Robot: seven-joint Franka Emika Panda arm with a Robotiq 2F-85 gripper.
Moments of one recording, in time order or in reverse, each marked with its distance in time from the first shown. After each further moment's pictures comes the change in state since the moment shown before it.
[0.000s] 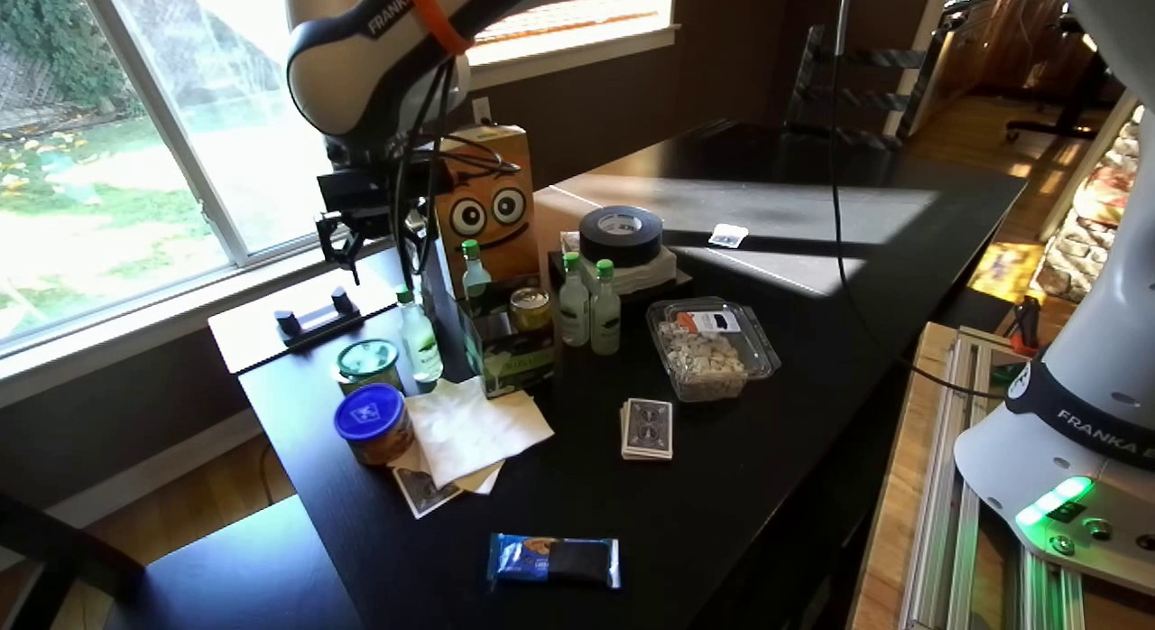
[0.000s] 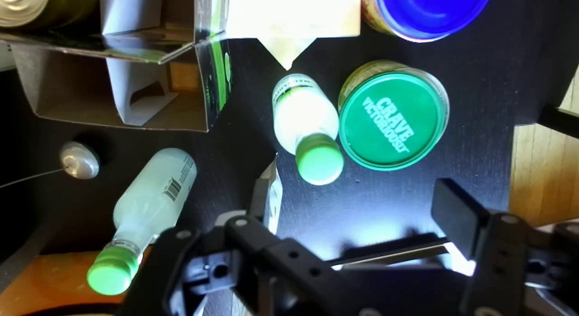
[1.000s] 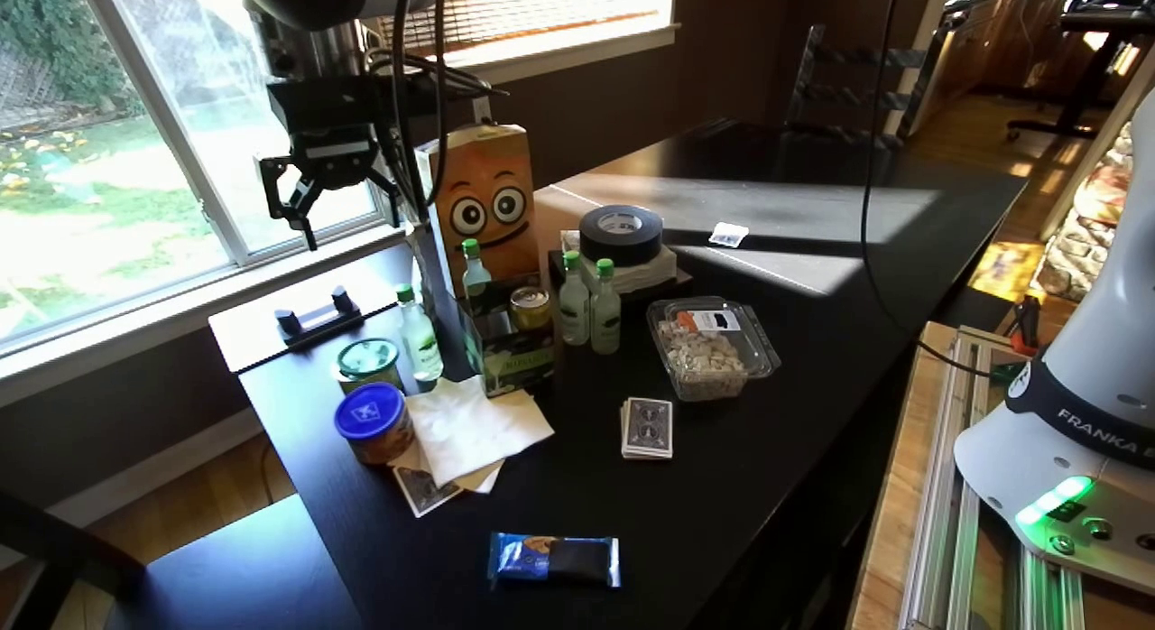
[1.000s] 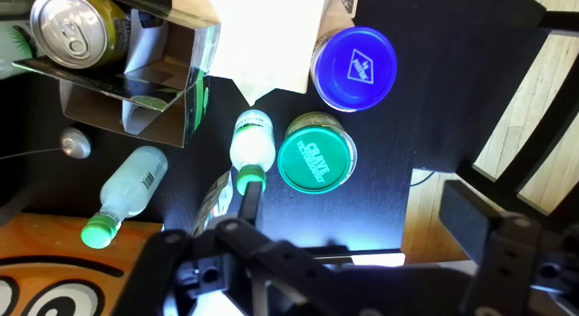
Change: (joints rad) arm 0.055 -0.239 0.038 -0.165 0.004 -0.066 -0.113
